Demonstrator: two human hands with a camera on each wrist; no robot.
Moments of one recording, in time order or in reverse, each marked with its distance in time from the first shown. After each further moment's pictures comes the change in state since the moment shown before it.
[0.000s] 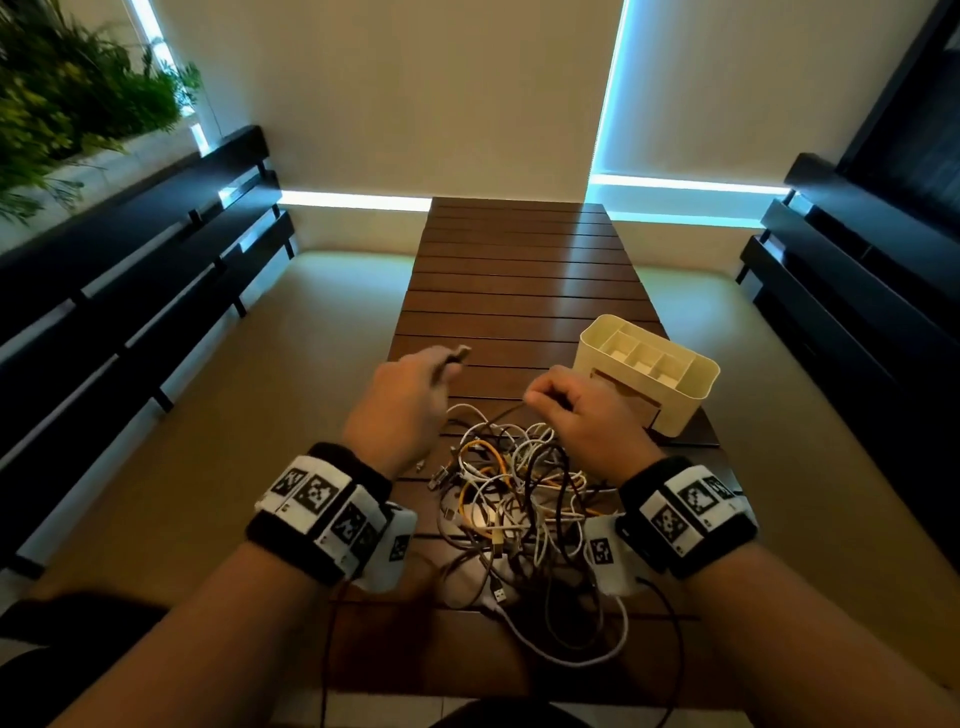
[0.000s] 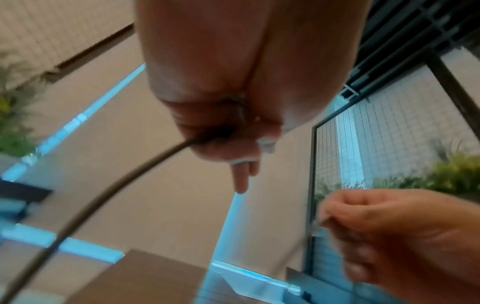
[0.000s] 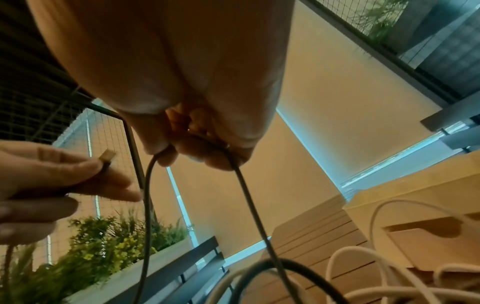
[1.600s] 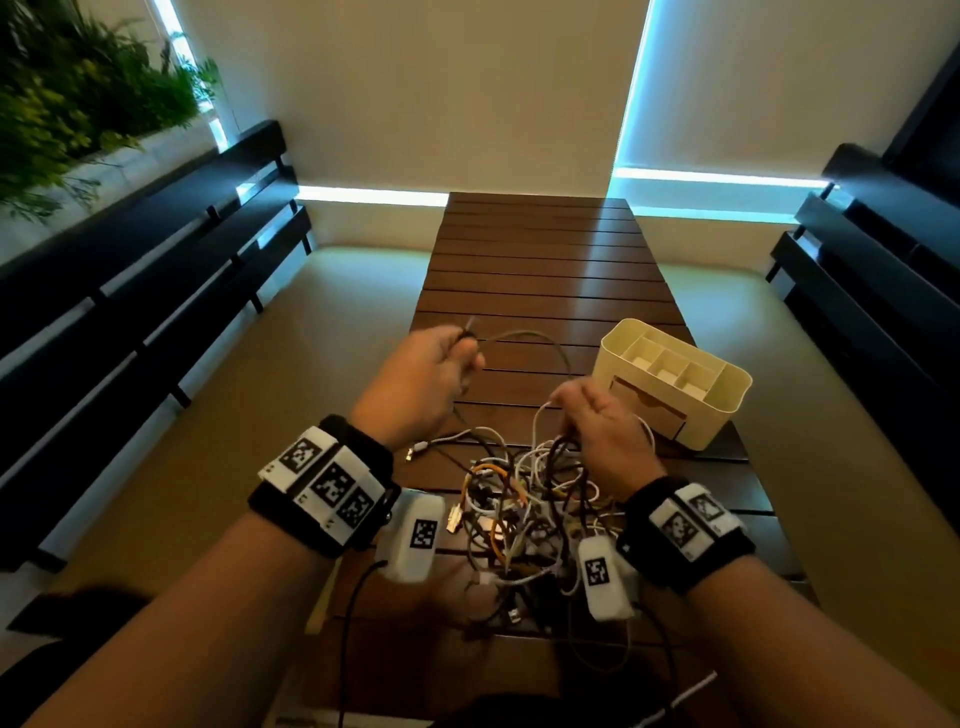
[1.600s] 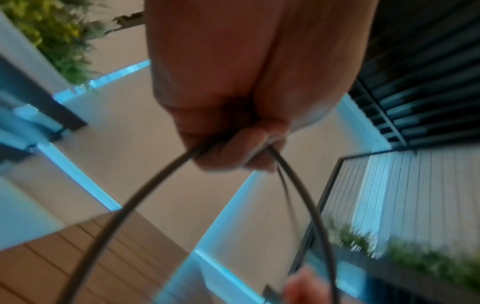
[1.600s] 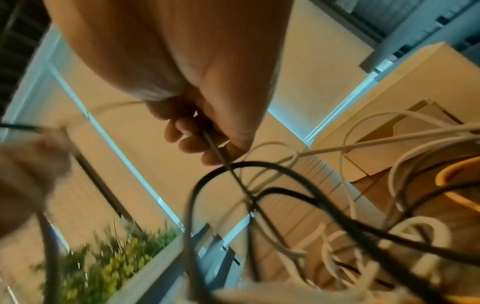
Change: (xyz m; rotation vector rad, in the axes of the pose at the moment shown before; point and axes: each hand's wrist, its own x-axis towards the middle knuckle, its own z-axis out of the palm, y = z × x) left_hand 0.037 0.003 -0.008 -0.377 -0.127 -0.076; right_hand 0.022 0.033 0.022 0.419 0.089 0.273
